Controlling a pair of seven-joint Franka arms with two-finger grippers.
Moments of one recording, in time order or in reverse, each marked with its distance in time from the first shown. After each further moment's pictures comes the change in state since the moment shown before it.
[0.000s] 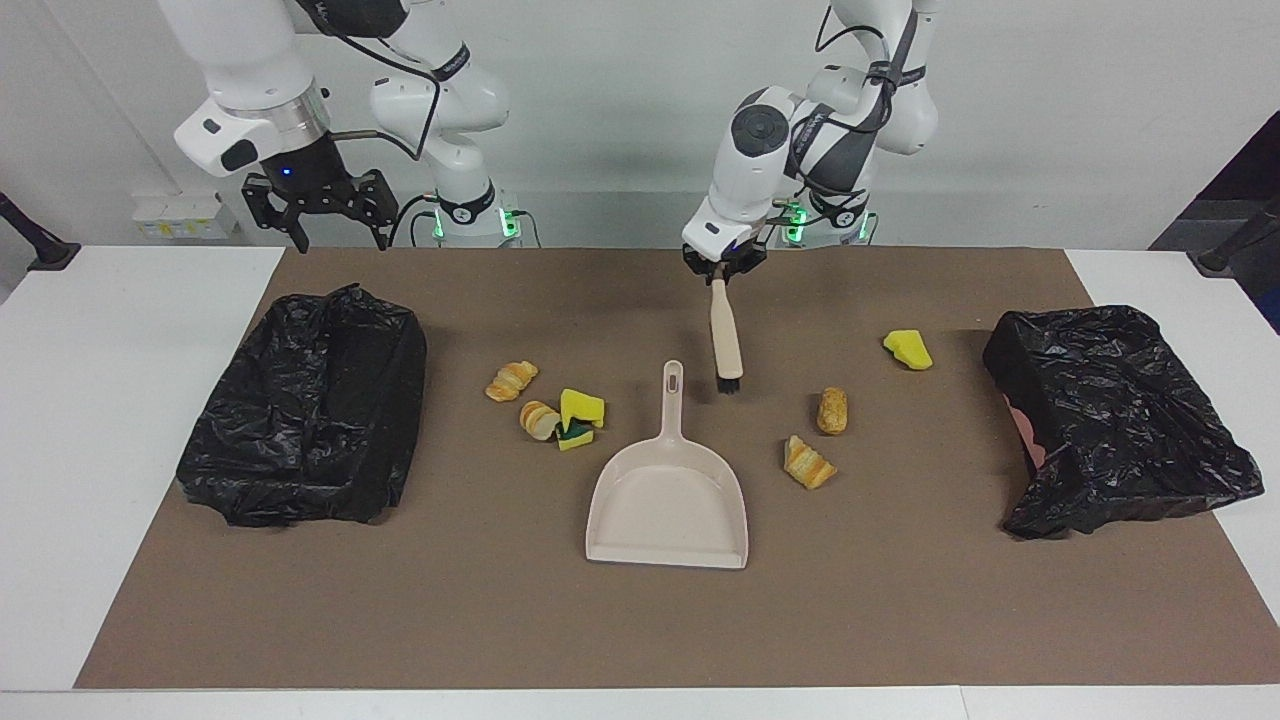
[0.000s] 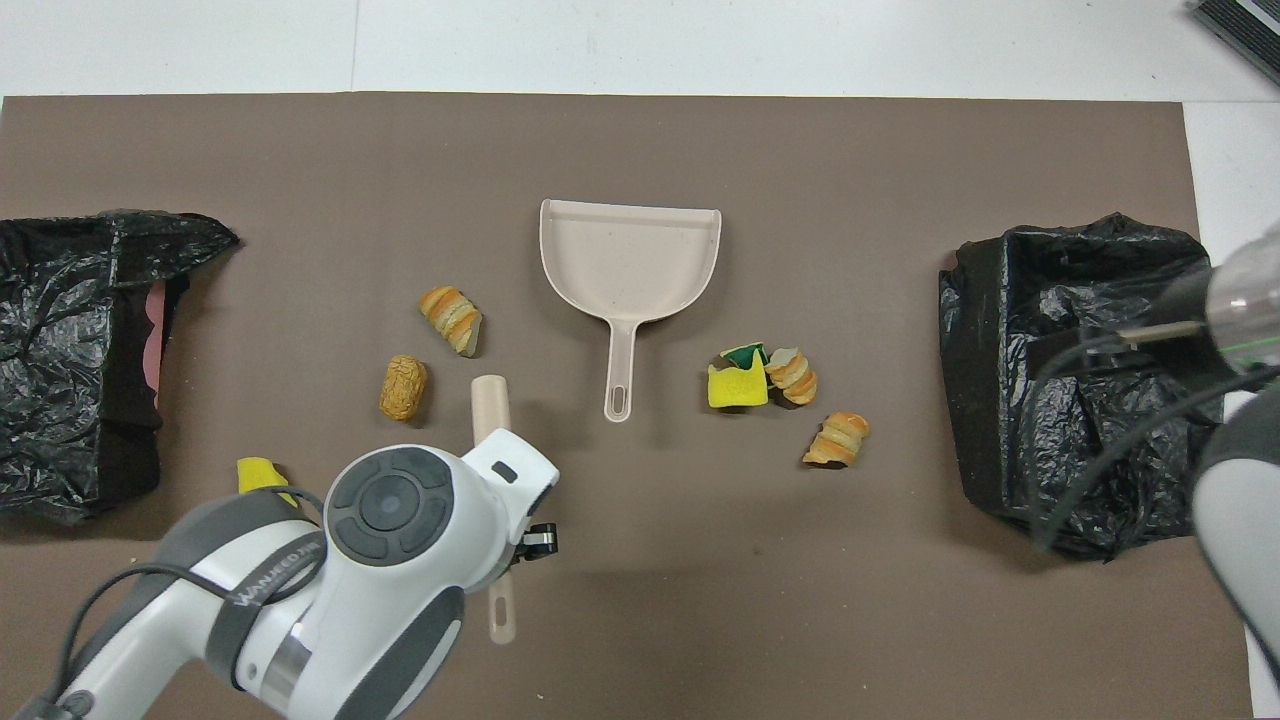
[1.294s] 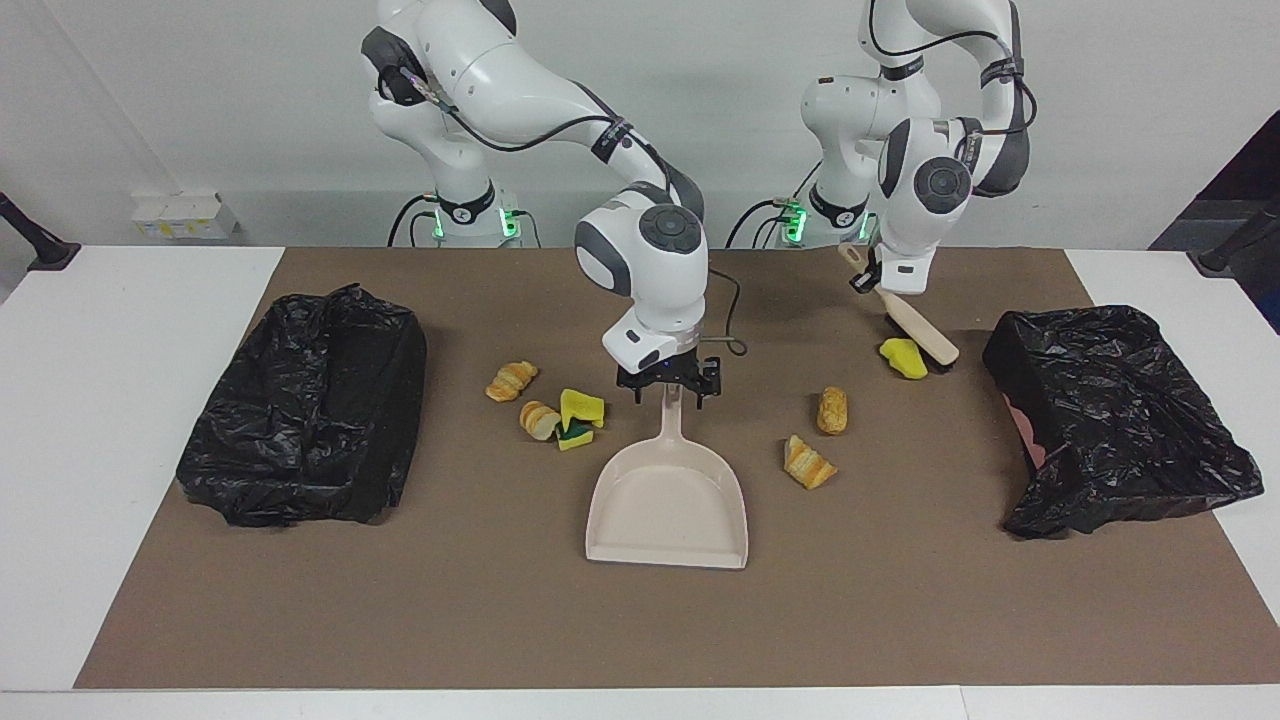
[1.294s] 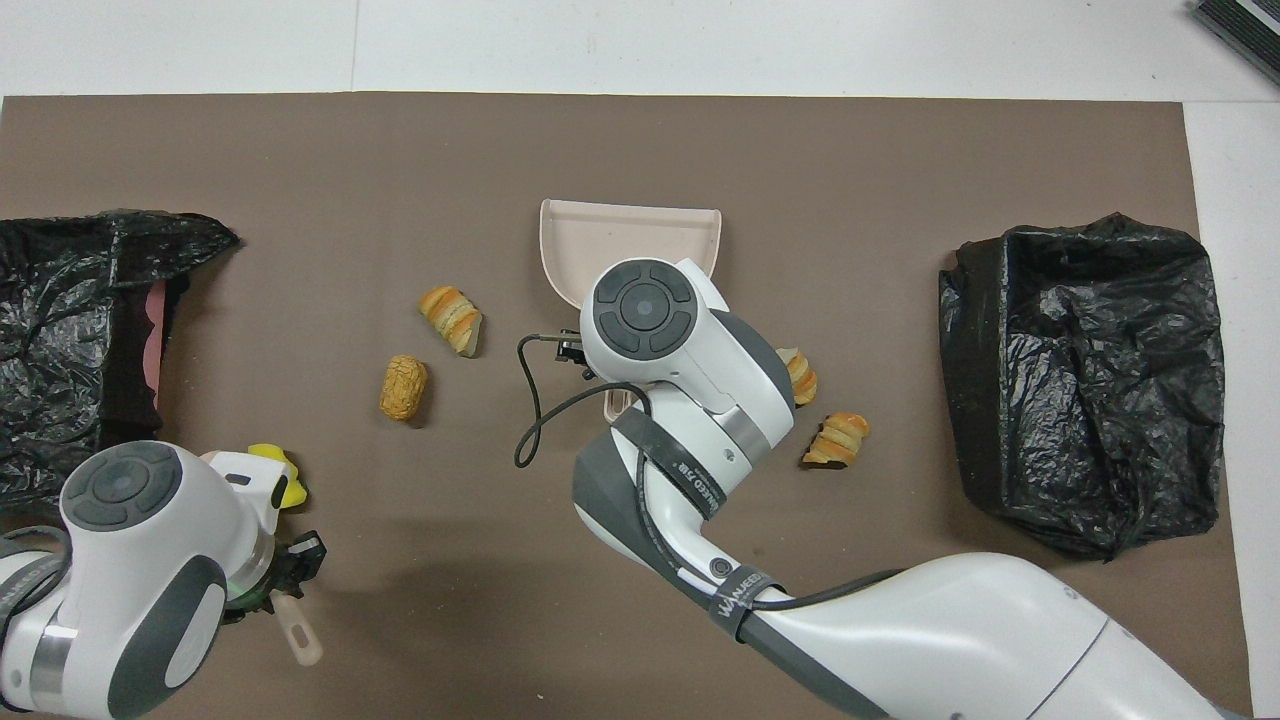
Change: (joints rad) left arm 0.316 -0.132 -0.013 -0.301 0.102 0.069 0.079; right arm 0.151 0.432 0.238 0.089 -0.241 0.310 0.570
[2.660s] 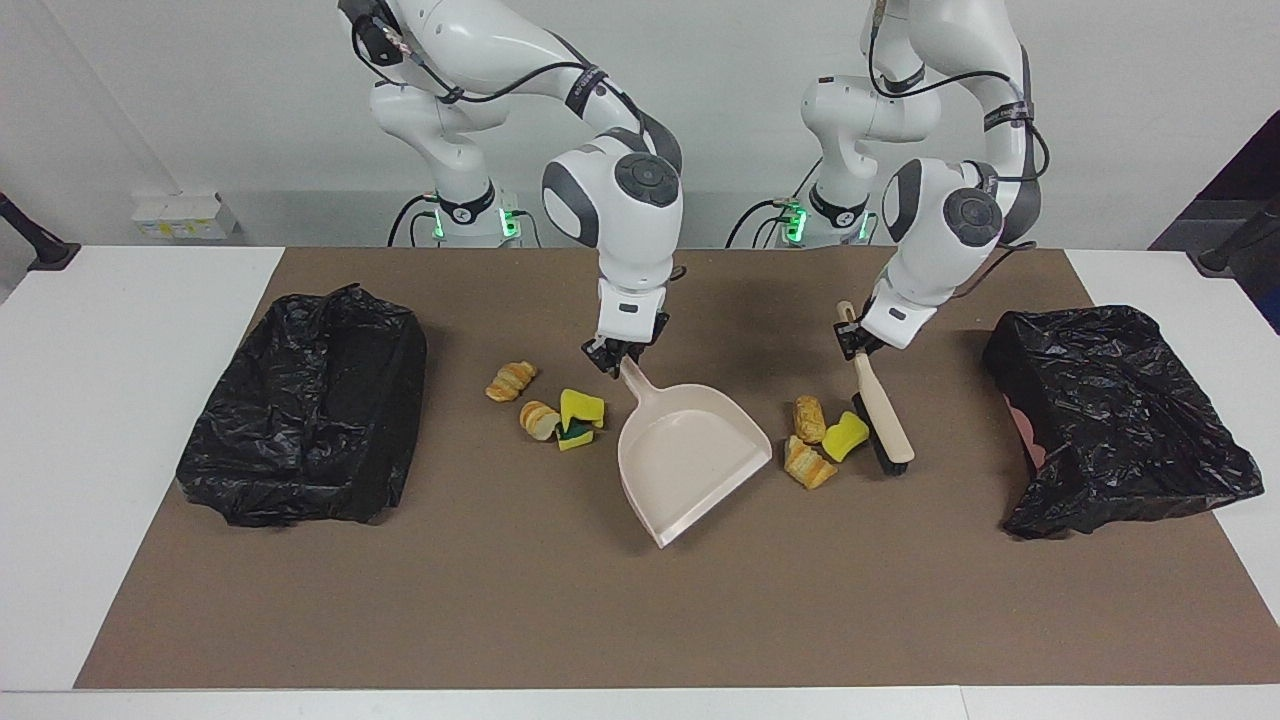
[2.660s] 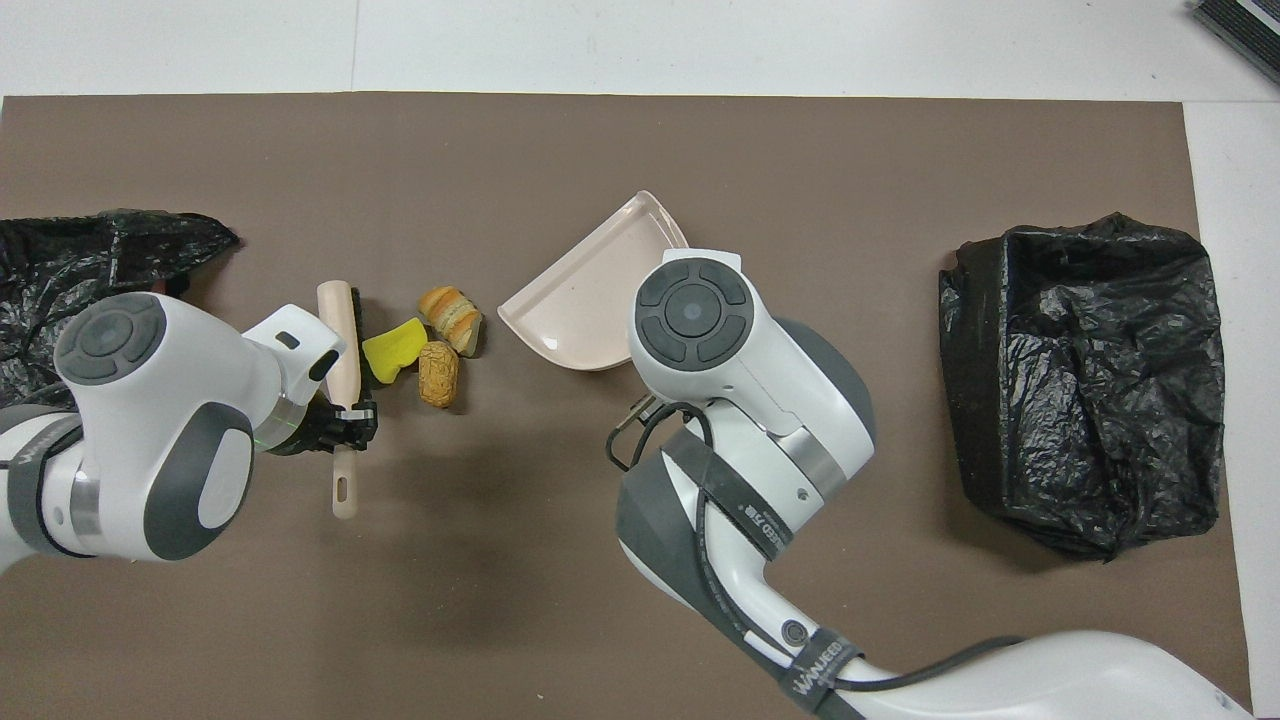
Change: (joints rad) left arm 0.009 0.323 0.005 0.385 -0.165 0.124 0.505; right arm -0.123 -0.203 0.068 -0.116 0.007 -0.204 -1.090
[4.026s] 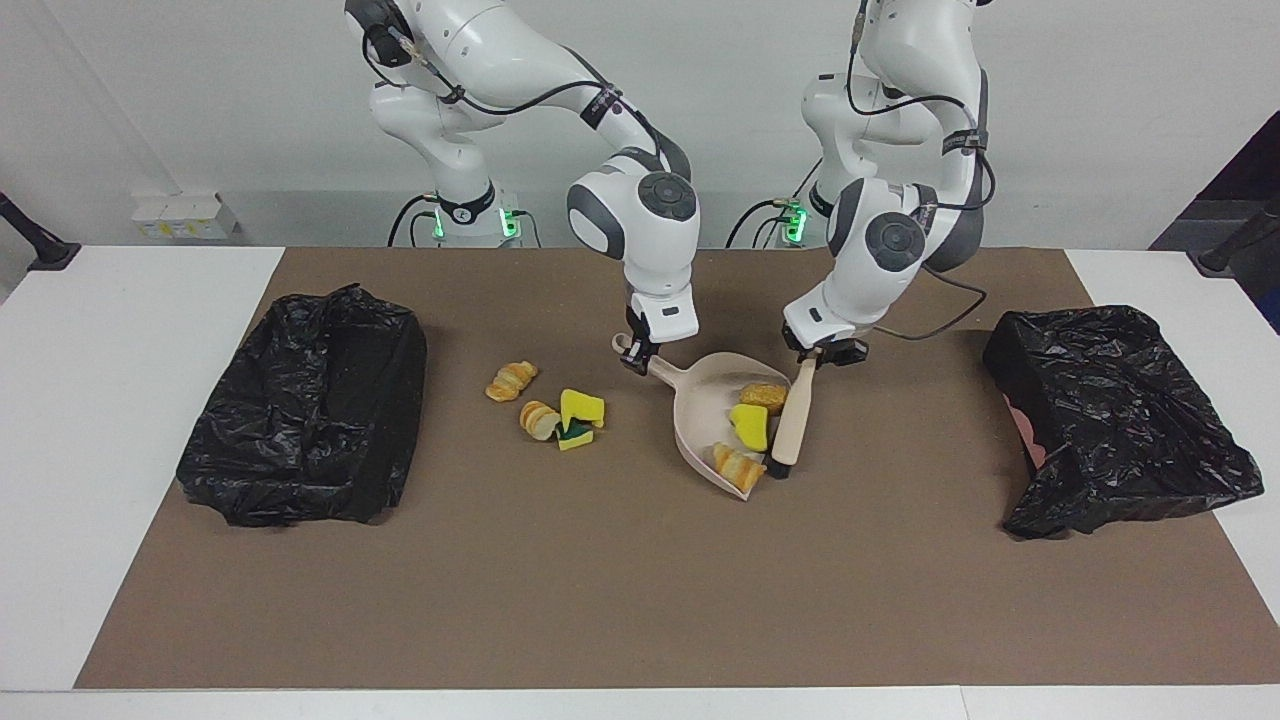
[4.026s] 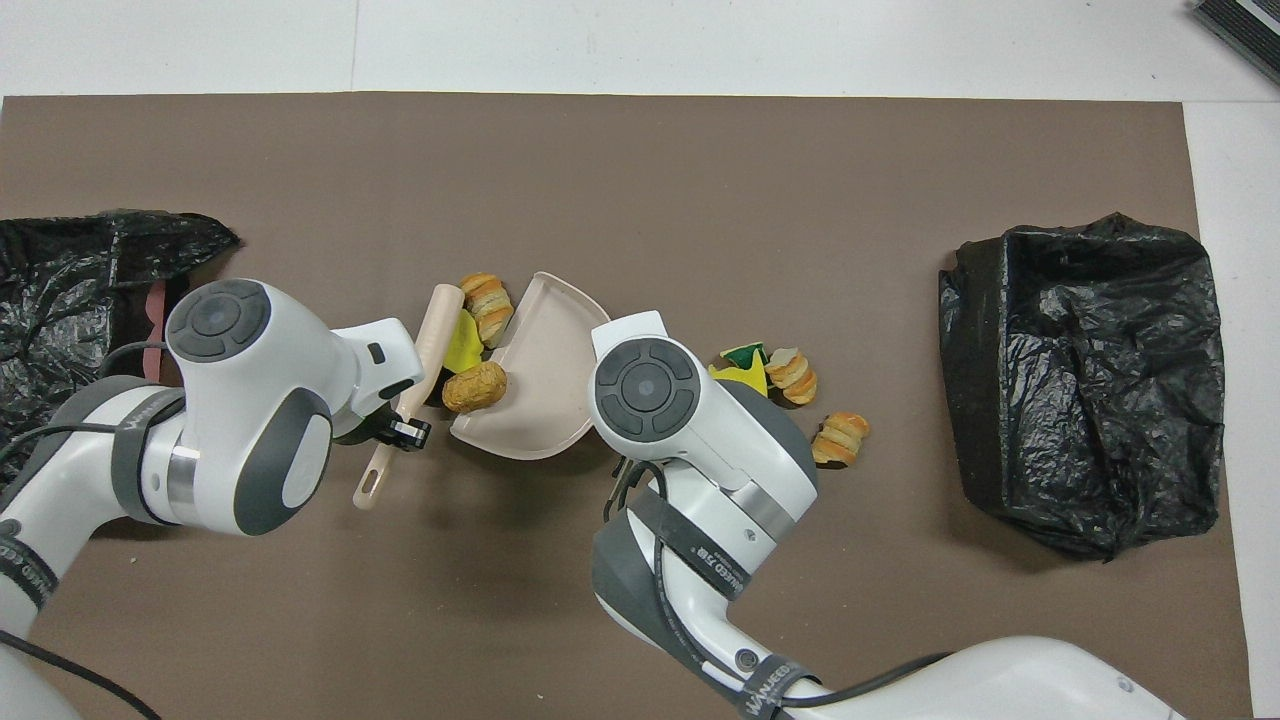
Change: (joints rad) left arm -0.188 0.065 -0.032 0.027 0.000 -0.030 0.347; right arm 0.035 0.040 0.030 -0.105 0.002 0.155 -0.073
